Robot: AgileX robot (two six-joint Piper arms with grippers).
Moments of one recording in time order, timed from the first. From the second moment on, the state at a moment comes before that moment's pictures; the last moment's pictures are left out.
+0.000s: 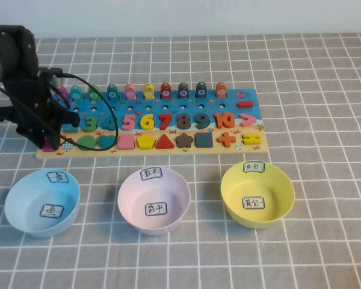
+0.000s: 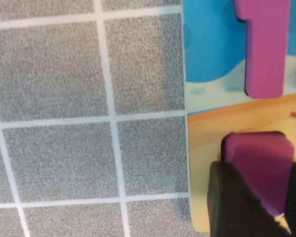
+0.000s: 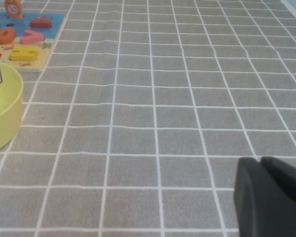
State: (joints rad) right arm -0.01 -0.01 0.03 0.07 0.37 -0.05; left arm -0.09 2.26 -1.94 0.07 1.22 -0.01
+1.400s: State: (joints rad) right arm -0.01 -0.01 0.03 0.07 0.37 -0.05; left arm -0.25 1.83 -1.80 0.05 1.23 -0.01
